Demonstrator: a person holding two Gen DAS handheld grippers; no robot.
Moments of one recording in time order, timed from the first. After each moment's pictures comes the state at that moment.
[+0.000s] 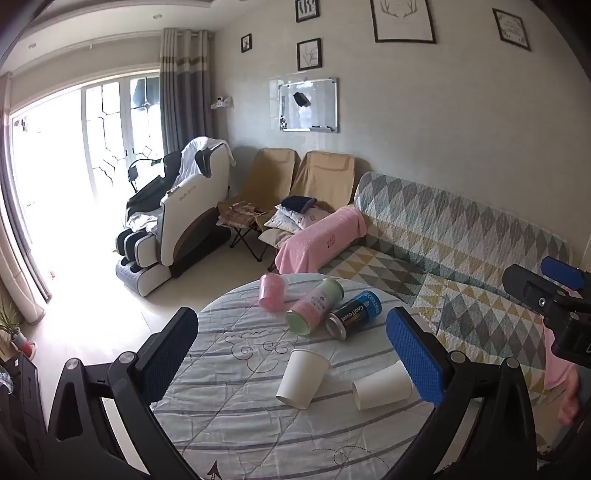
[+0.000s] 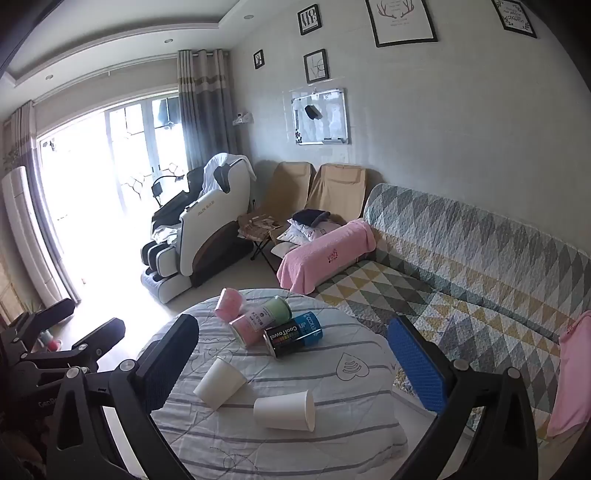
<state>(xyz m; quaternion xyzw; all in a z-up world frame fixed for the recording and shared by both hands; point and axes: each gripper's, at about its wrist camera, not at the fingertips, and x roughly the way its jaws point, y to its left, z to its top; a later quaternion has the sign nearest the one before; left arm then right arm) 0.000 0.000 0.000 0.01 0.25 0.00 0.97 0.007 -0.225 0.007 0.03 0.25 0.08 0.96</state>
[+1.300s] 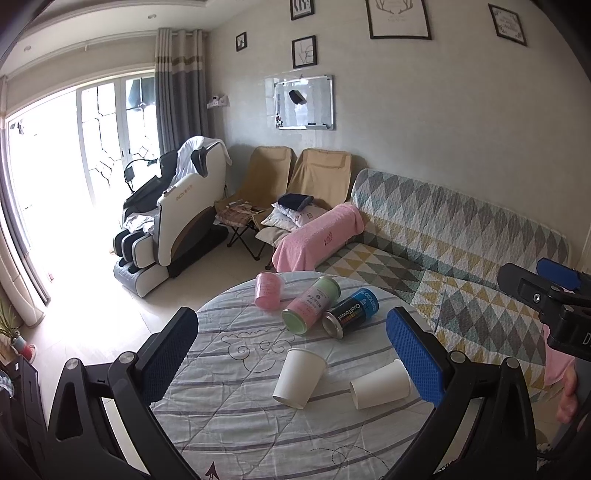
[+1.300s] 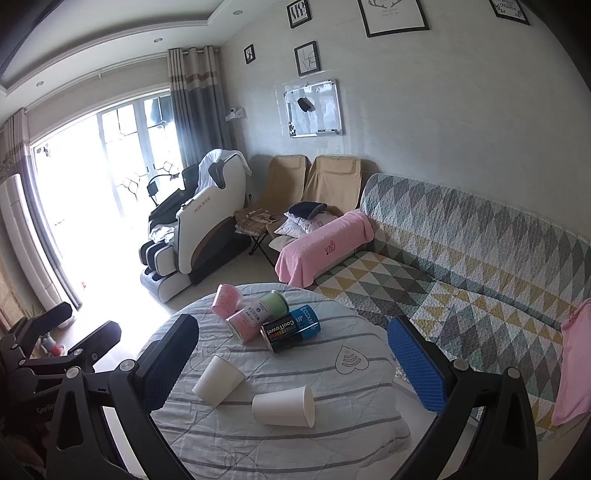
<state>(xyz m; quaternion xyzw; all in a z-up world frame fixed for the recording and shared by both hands) 0.002 -0.009 -0.007 0.01 0.26 0.00 0.97 0.010 -0.226 -0.002 0.04 0.27 0.07 0.96</state>
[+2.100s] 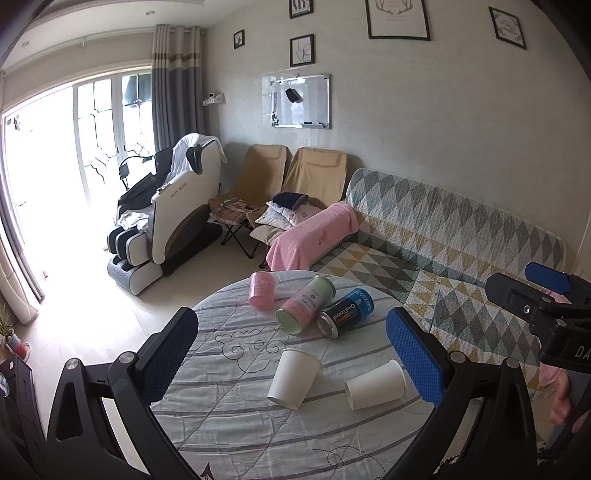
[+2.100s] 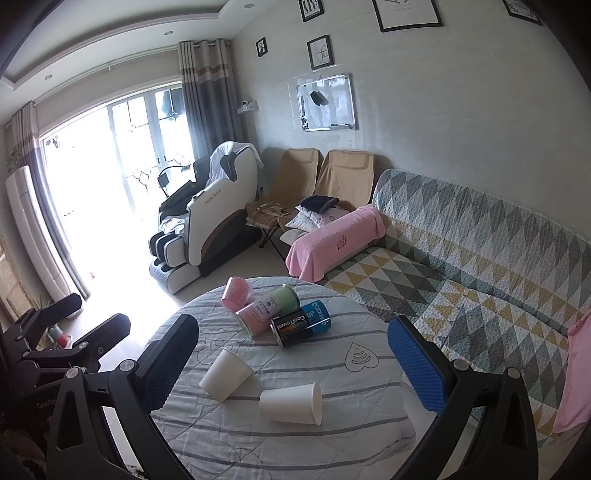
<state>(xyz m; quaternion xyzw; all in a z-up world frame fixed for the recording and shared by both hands) 0.009 -0.021 -0.014 0.01 0.26 -0.01 0.96 0.015 -0.221 -0.006 0.04 0.28 0.10 0.95</state>
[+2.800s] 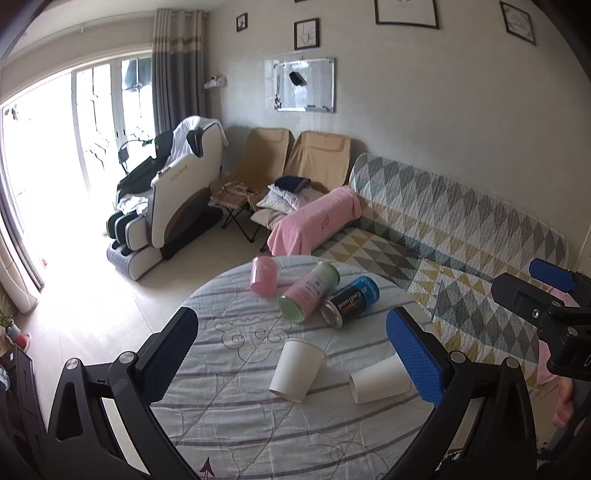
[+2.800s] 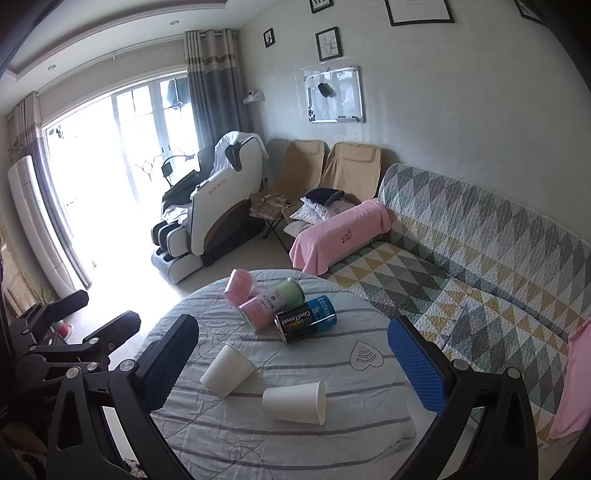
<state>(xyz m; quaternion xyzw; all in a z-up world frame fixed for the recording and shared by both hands) 0.018 -0.013 -0.020 0.00 0.30 -0.01 0.95 0.029 -0.212 -0.010 0.02 0.30 0.11 0.95</state>
